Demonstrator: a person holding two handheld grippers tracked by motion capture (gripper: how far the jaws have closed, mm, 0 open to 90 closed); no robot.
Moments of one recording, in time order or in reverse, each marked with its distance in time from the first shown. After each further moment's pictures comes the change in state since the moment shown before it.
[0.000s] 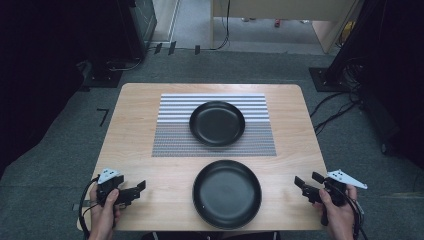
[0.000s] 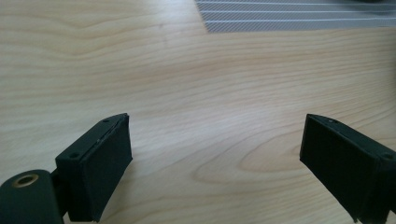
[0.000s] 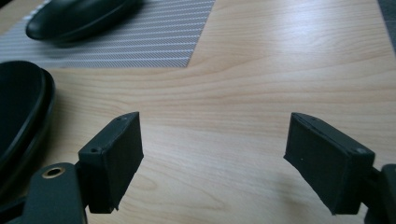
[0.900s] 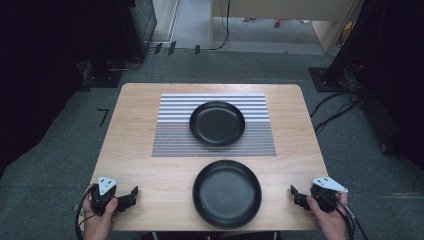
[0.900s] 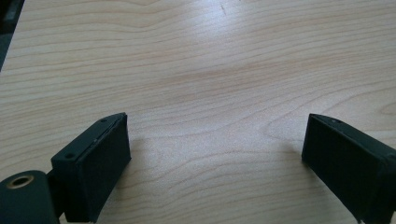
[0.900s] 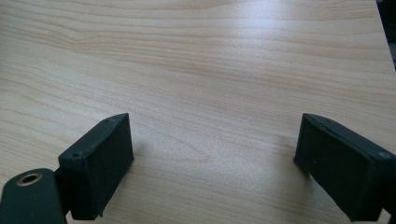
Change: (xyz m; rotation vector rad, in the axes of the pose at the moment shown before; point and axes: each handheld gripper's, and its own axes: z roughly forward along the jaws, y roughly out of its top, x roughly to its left) left arm 0.002 -0.022 0.000 -0.014 0.194 0.111; right arm 0.017 -0.022 0.015 0.127 -0.199 -0.157
